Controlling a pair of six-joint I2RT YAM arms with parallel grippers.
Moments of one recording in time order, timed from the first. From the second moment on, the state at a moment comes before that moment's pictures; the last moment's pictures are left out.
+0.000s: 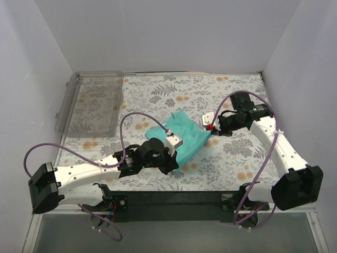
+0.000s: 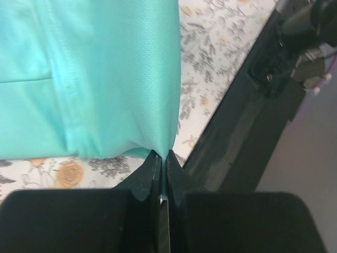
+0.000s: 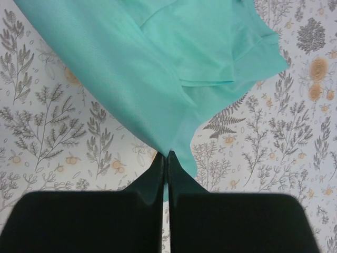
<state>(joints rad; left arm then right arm) -1.13 1.15 0.72 -0.17 0.09 -0.33 0.29 1.25 1.15 -1.06 -0.67 -1.38</state>
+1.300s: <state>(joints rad) -0.62 1.28 0.81 -0.13 0.07 -0.20 0.35 1.94 1.81 -1.00 -0.82 -1.11</state>
